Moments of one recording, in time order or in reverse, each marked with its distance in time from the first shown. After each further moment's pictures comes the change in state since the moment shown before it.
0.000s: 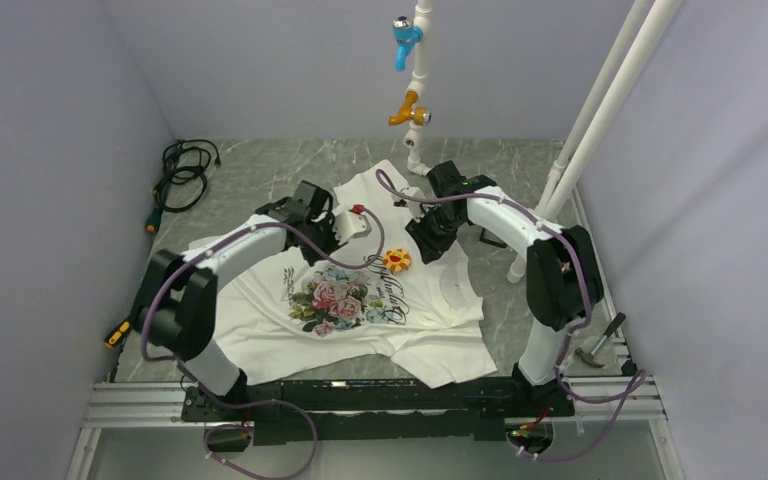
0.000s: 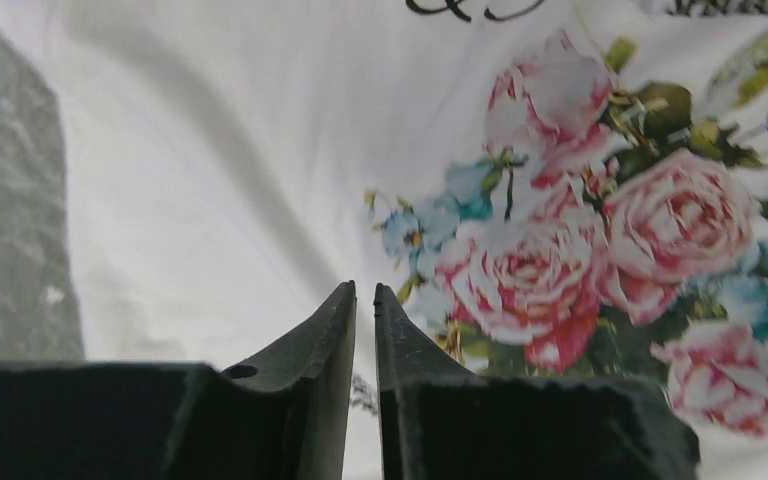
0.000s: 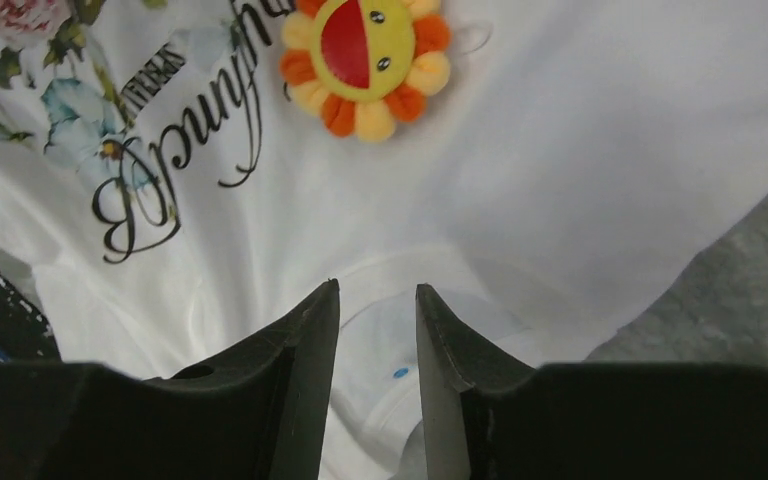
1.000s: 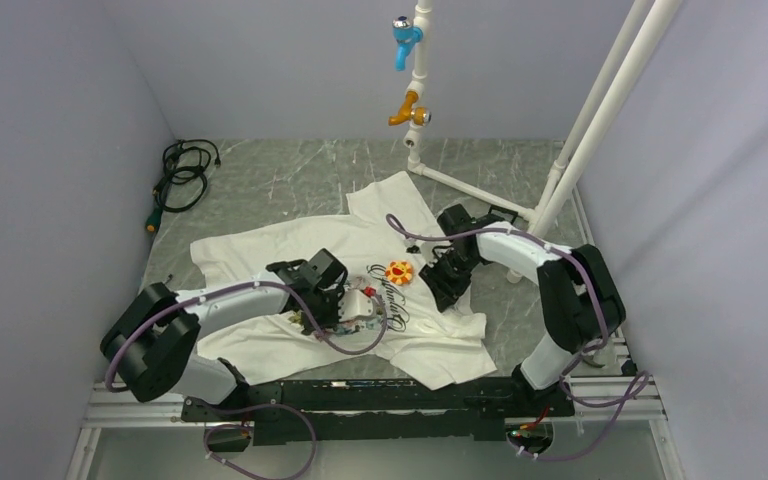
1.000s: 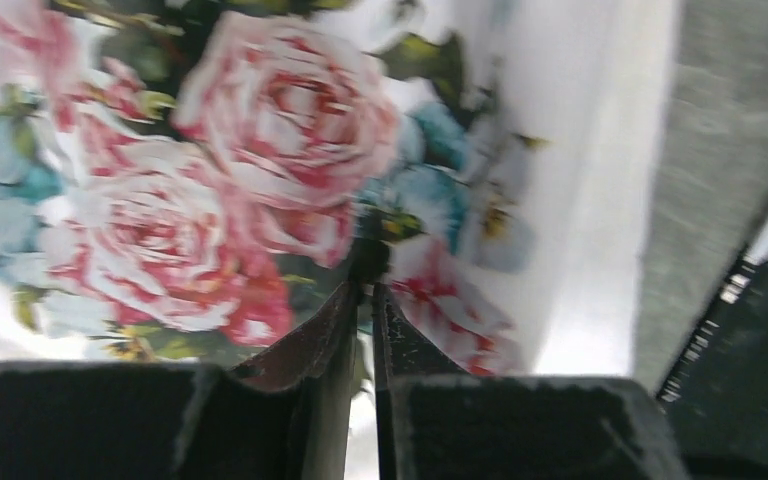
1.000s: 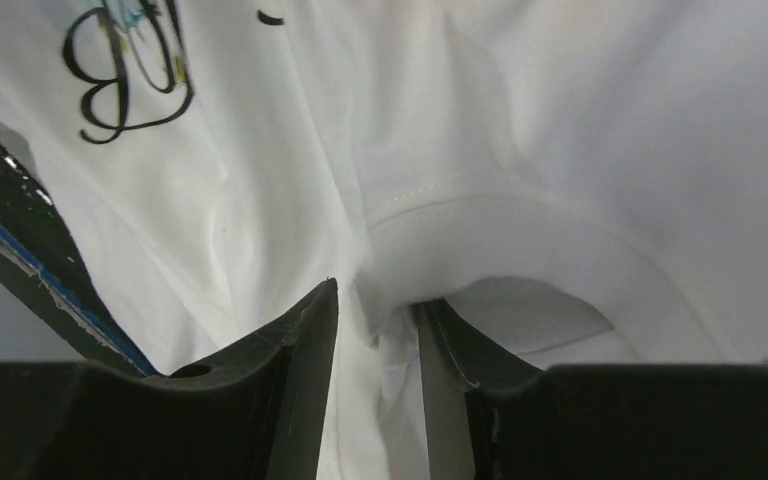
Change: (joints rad) left arm -0.294 -0.124 -0.349 0.035 -0.042 -0.006; right arm 0.012 -0.082 -0.357 0.057 -0.049 0.023
